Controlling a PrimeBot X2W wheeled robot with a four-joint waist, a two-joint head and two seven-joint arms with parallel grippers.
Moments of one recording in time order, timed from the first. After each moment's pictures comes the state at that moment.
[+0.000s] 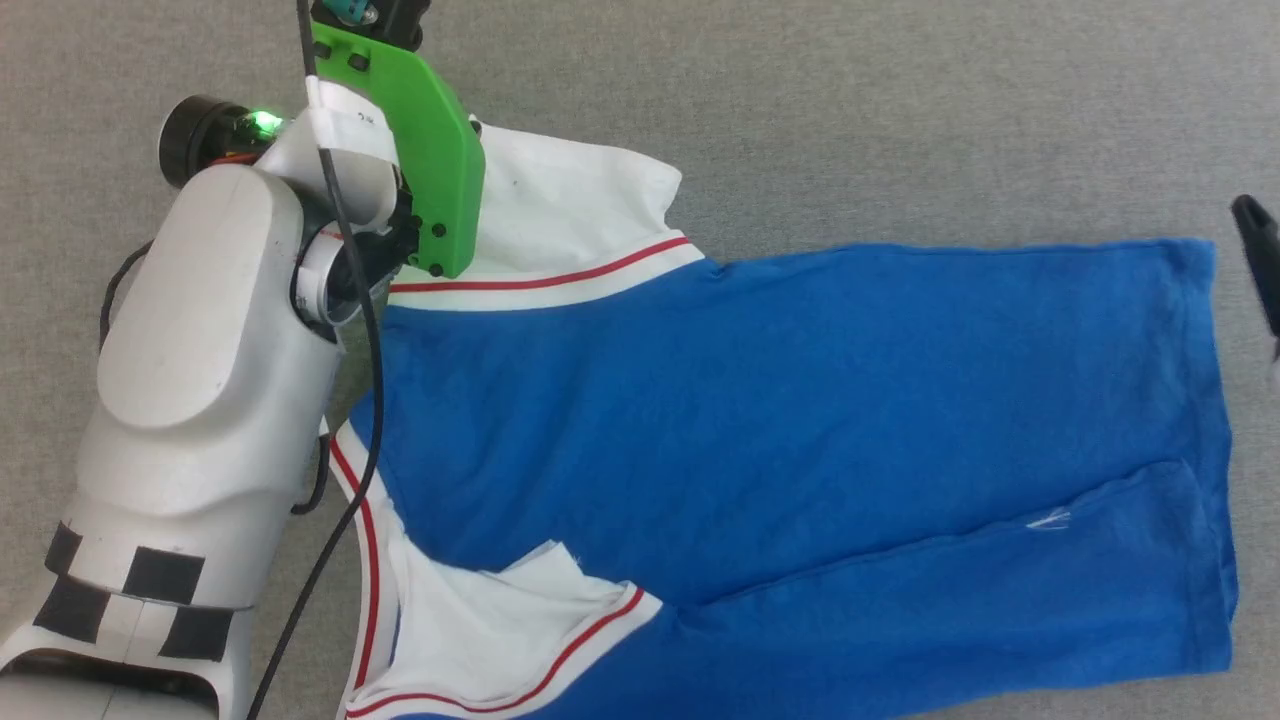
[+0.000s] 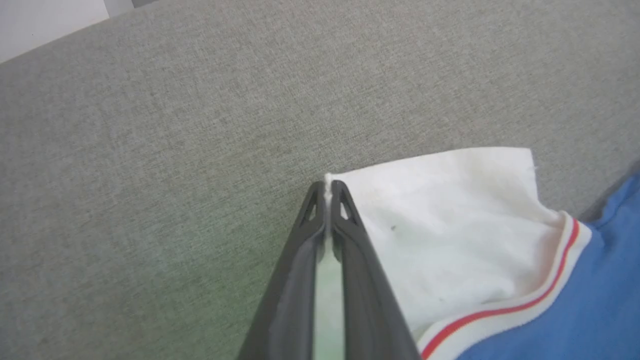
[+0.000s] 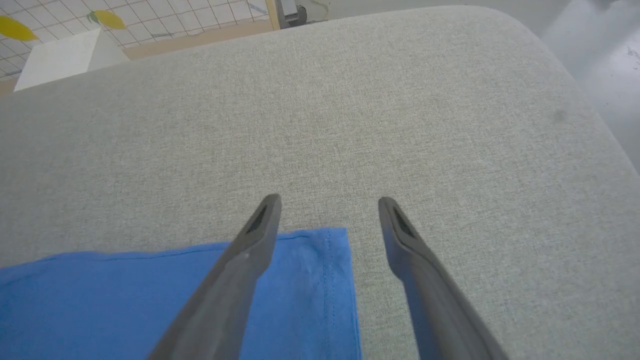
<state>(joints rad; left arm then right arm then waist) -0.91 0.29 -0.38 0.32 -0.49 -0.10 0.79 -0.40 -0.23 -0.33 -0.09 0.37 0.13 0.67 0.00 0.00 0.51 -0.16</state>
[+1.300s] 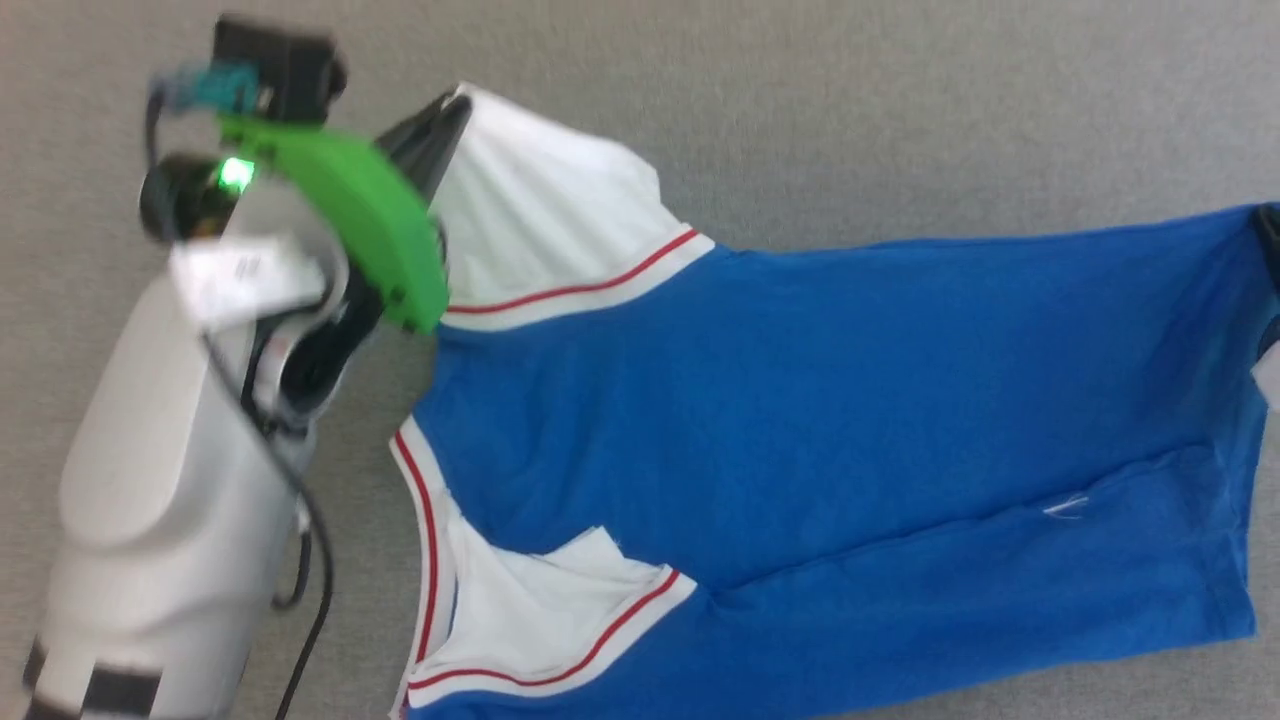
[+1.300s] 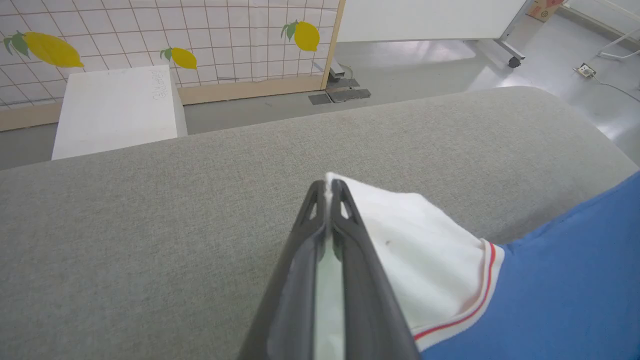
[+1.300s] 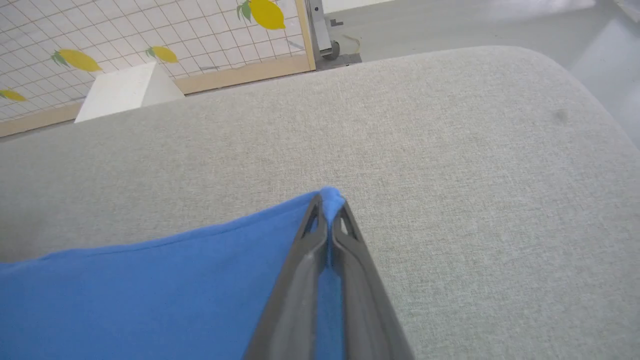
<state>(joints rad) -0.72 0.33 -0.30 0.12 -0.60 -0.11 0.45 -0.42 -0.24 -0.32 0.00 0.39 0.13 0.63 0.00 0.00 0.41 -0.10</state>
